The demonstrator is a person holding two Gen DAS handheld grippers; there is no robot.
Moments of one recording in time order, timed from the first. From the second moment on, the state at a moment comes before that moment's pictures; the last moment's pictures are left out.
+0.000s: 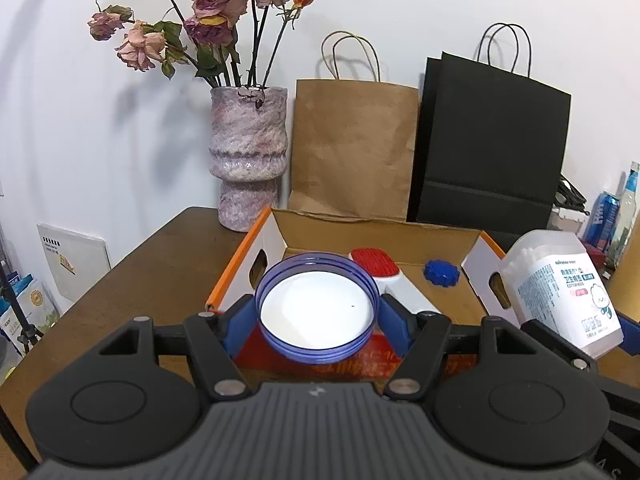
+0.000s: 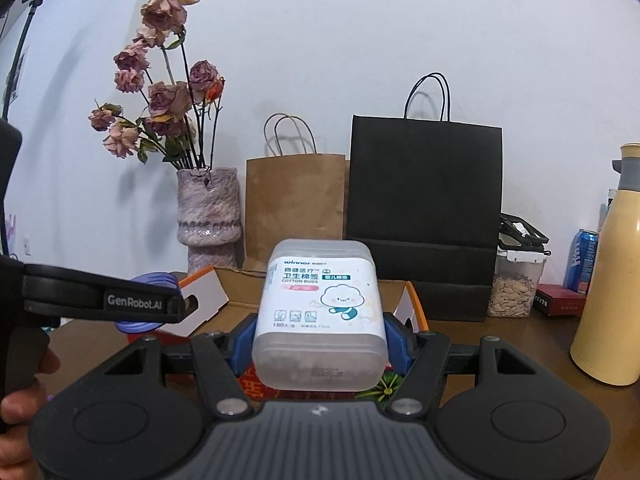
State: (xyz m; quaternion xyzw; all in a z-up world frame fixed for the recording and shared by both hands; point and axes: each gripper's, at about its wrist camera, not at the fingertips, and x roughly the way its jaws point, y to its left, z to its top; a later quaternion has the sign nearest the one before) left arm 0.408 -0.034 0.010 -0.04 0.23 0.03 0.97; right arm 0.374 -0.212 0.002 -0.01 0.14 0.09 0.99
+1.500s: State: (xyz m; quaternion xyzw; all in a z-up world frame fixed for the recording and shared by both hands) left arm 0.524 -0.031 0.003 -0.03 0.22 0.06 0.97; right arm 0.501 -0.202 -0.011 -0.03 0.16 0.09 0.98
